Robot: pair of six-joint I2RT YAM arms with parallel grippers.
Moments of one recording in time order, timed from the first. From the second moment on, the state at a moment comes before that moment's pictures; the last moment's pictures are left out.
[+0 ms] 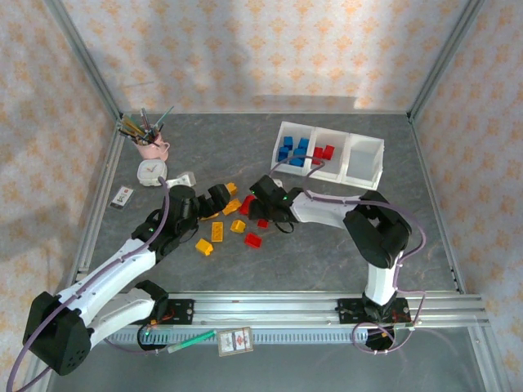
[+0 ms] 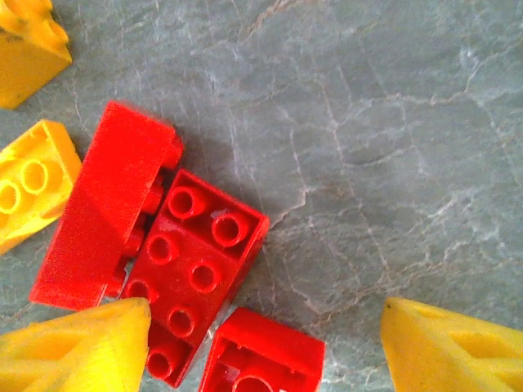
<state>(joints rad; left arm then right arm) -0.46 0.95 0.57 -0.16 -0.11 -0.85 0.84 1.84 1.14 -0.37 0.11 0.77</state>
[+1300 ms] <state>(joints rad) -0.46 0.94 0.56 -0.17 -0.11 -0.85 0.86 1.62 0.92 -0.43 0.13 0.81</state>
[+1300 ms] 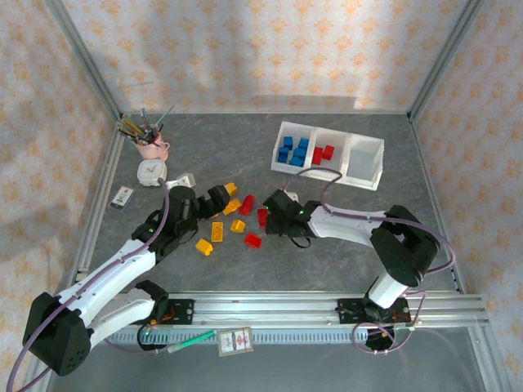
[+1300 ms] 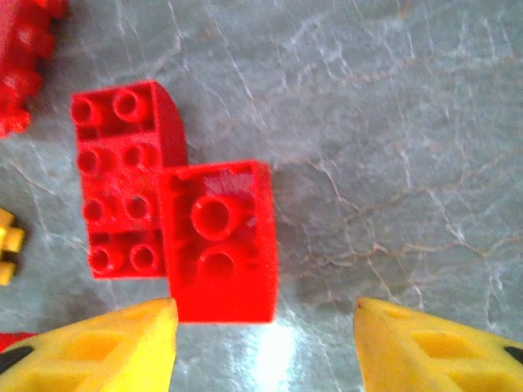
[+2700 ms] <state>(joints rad) -0.46 0.95 0.56 -0.17 -0.11 -0.85 0.82 1.78 1.03 -0.43 0.16 0.72</state>
